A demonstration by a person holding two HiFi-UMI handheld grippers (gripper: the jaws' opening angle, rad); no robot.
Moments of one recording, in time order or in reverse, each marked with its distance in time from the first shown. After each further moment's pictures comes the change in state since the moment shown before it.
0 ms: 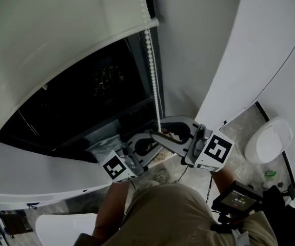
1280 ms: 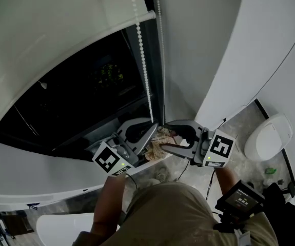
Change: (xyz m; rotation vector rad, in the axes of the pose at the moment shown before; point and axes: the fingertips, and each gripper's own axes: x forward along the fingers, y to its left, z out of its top) left arm 0.000 0.047 0.020 0.077 0.059 0.111; right arm -0.028 -0.001 -0.056 0.112 0.059 0.049
